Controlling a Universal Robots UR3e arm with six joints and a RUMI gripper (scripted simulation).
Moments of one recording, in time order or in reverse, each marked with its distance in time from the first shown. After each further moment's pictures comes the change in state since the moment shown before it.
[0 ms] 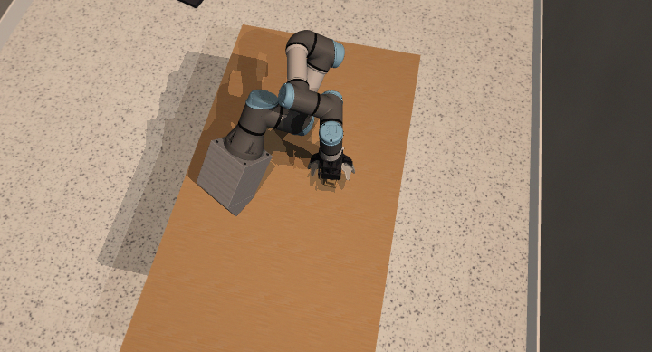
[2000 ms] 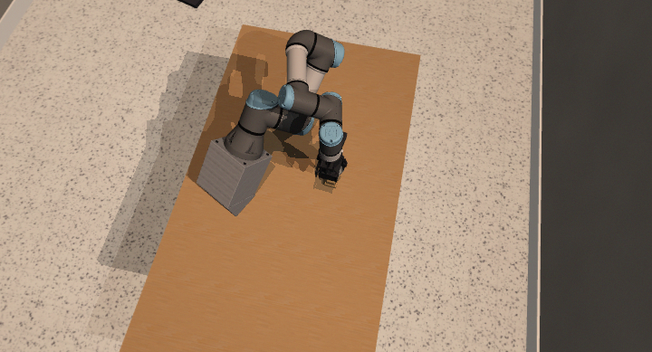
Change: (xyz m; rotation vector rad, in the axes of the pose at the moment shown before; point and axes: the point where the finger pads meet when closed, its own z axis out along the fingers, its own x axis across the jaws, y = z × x) arm 0.000 0.001 0.007 -0.006 -0.005 0.172
